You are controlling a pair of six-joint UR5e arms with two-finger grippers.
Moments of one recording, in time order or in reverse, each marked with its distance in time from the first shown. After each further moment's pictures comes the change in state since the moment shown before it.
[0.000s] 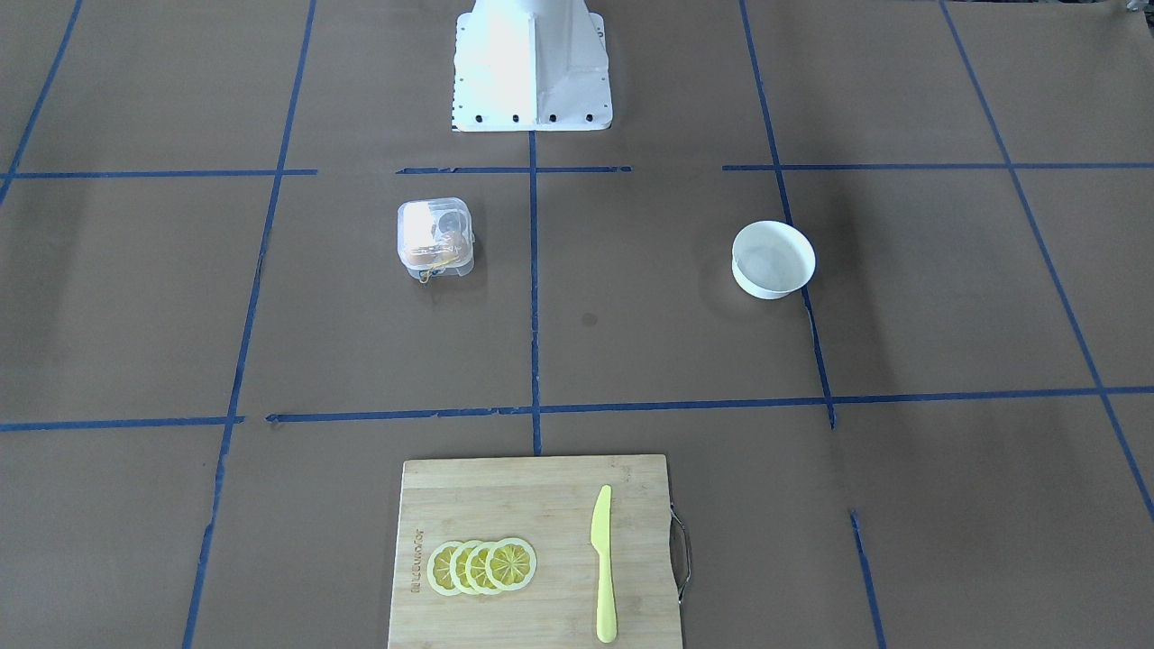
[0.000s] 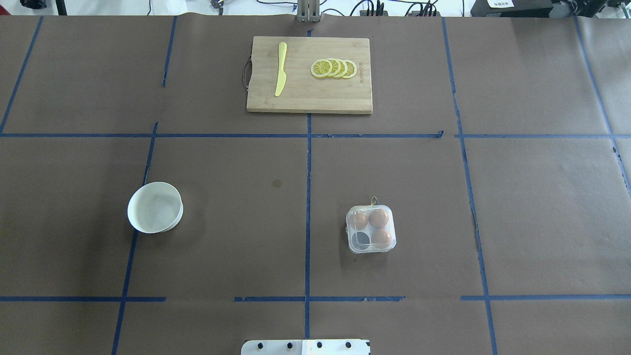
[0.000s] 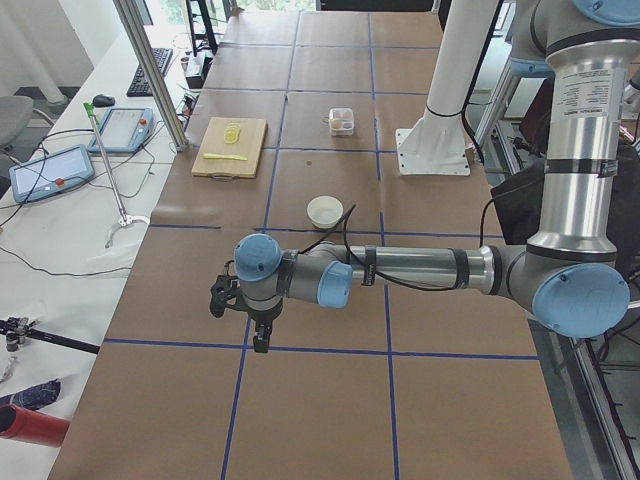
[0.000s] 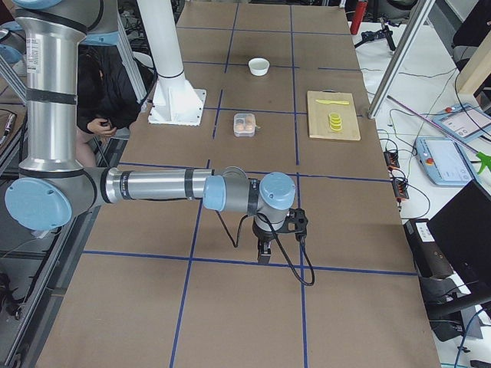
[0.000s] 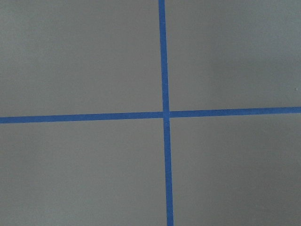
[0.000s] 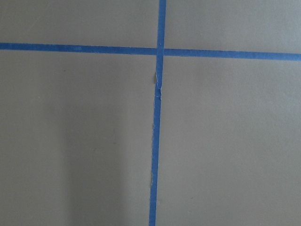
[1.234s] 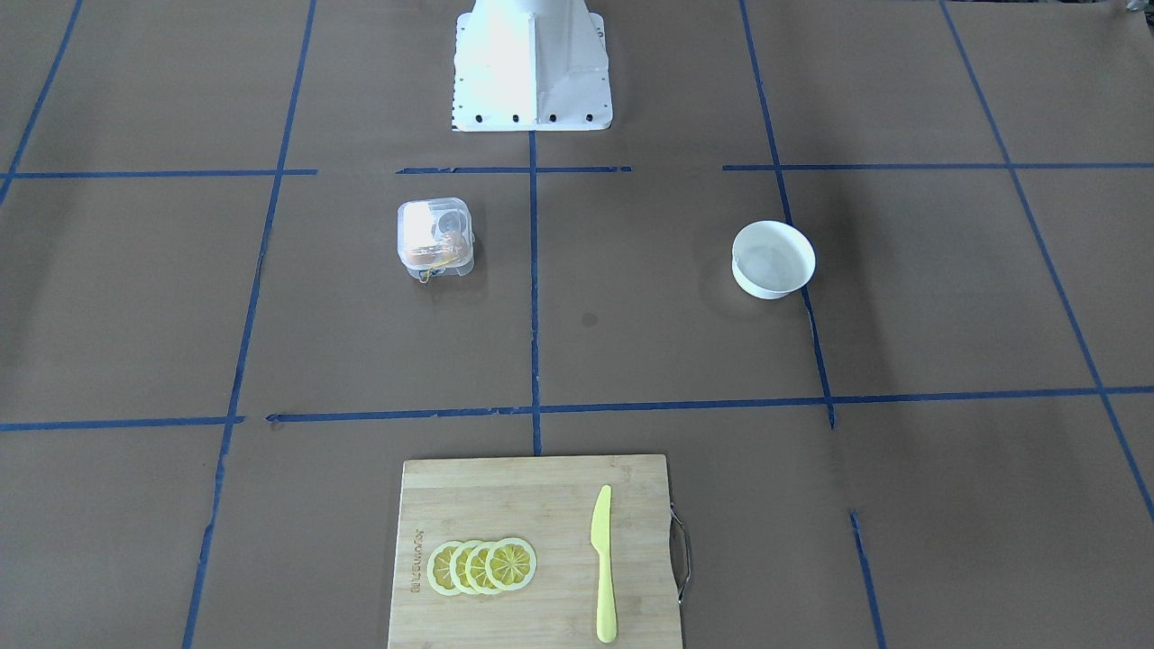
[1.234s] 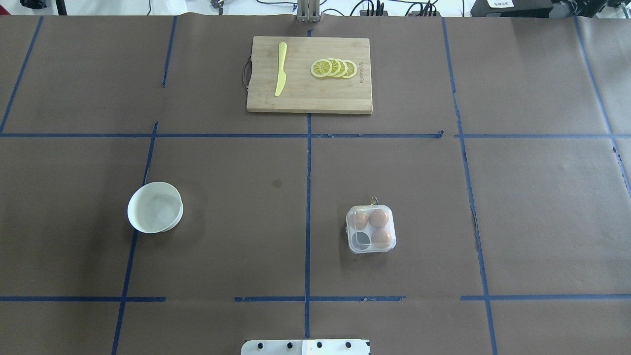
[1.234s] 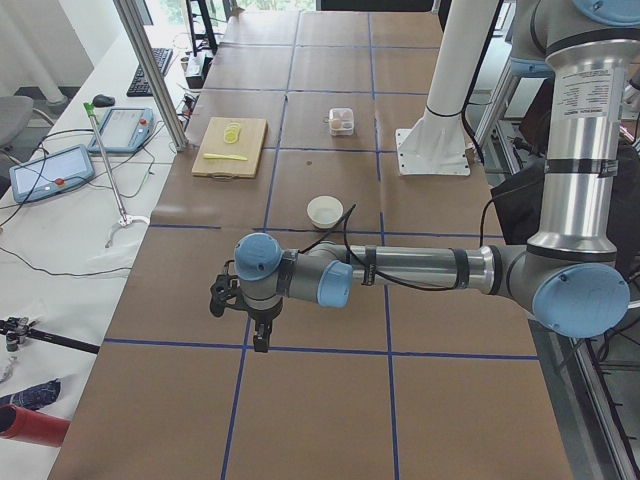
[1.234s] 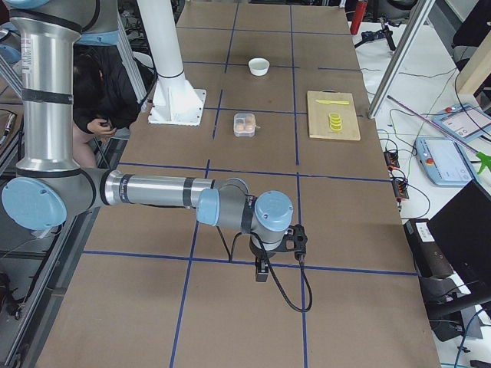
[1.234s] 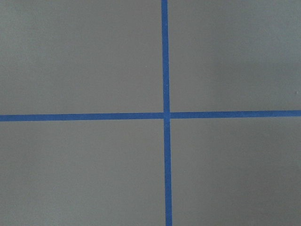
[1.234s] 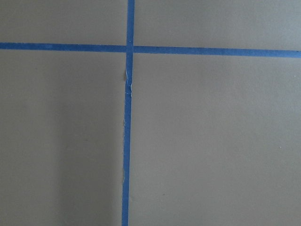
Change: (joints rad) left arm 0.000 0.000 -0.002 -0.003 0.000 -0.003; right arm 0.087 0.012 -0.067 0.000 0.003 -0.092
